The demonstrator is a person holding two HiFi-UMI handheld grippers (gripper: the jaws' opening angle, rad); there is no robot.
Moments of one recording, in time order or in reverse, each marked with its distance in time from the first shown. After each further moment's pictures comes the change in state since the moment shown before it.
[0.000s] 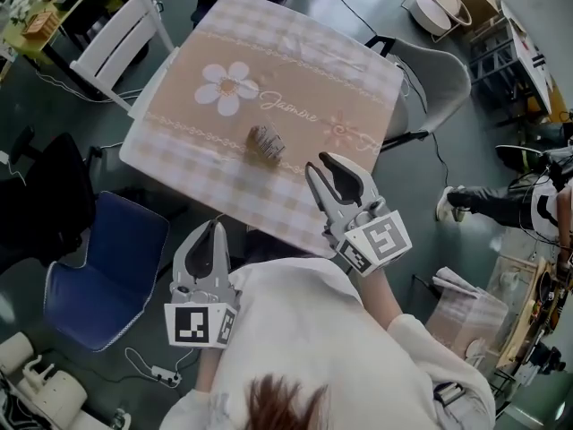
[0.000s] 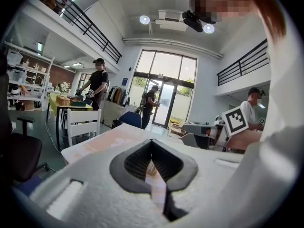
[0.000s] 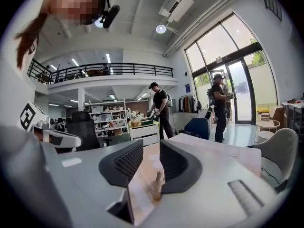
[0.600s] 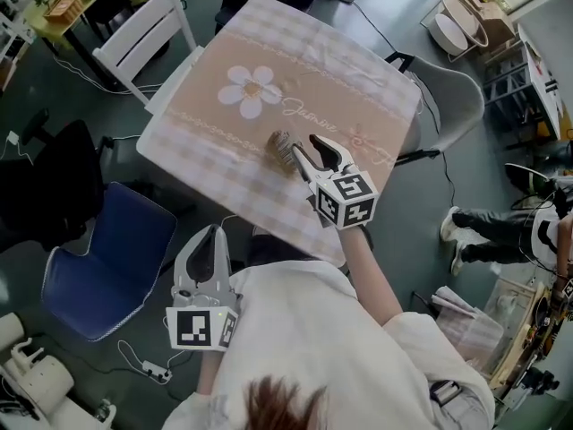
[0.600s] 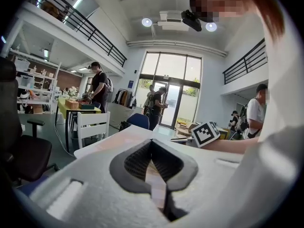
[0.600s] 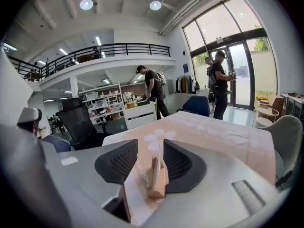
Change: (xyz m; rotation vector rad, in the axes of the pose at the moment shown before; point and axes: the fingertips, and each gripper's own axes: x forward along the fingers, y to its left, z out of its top) left arm -0.022 0.026 0.003 0.000 -0.013 0.092; right arm 0.097 -0.025 -0.086 0.062 0.250 -0.030
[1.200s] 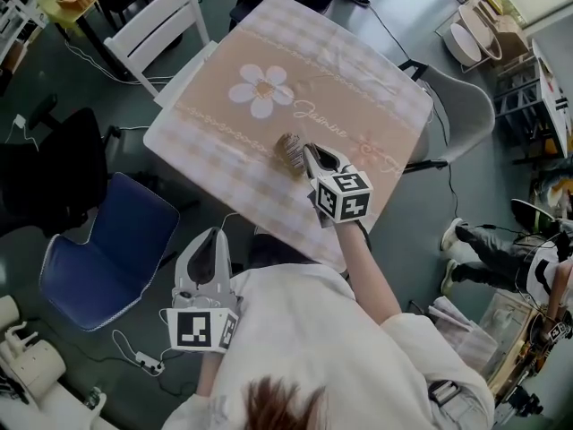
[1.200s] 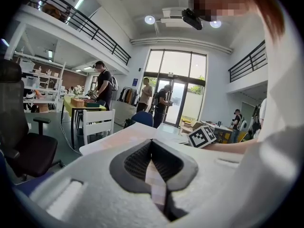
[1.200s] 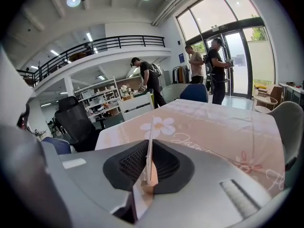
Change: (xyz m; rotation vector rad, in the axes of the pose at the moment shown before) left arm -0.002 0.007 -0.008 -0.017 0.025 0.059; right arm 0.032 -0.016 -0.042 0.071 0.103 -0.009
